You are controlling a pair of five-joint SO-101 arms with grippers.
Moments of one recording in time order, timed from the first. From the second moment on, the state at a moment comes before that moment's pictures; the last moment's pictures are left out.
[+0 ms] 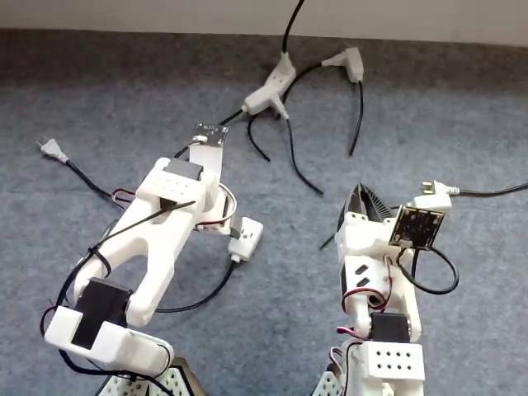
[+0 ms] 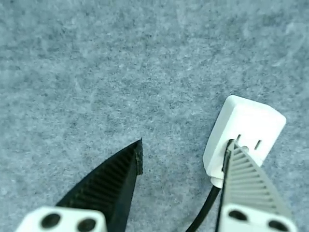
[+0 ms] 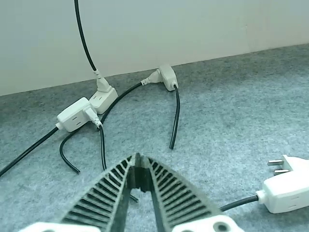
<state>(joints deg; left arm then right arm) 10.3 -0.5 28.7 64.2 9.7 -0.1 -86.9 95.5 12.8 -7.1</state>
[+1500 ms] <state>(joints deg) 13.3 -10.5 34.9 61.8 6.2 -1.6 -86.9 95.5 12.8 -7.1</state>
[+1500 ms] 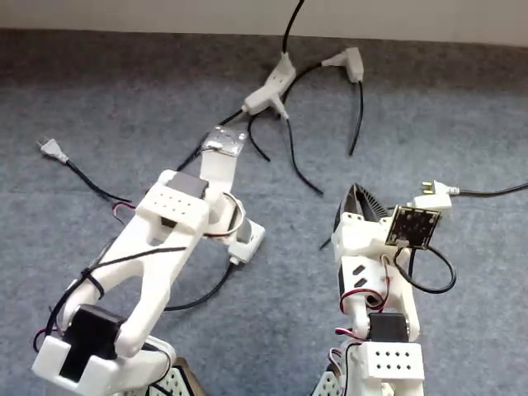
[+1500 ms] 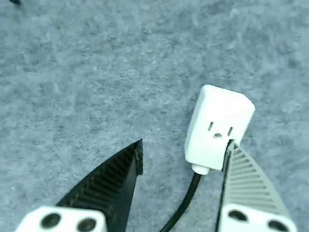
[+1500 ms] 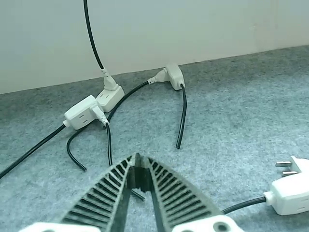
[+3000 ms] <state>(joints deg) 9.6 -4.0 36.9 51.6 3.4 -1.6 -86.9 95.5 12.8 -7.1</state>
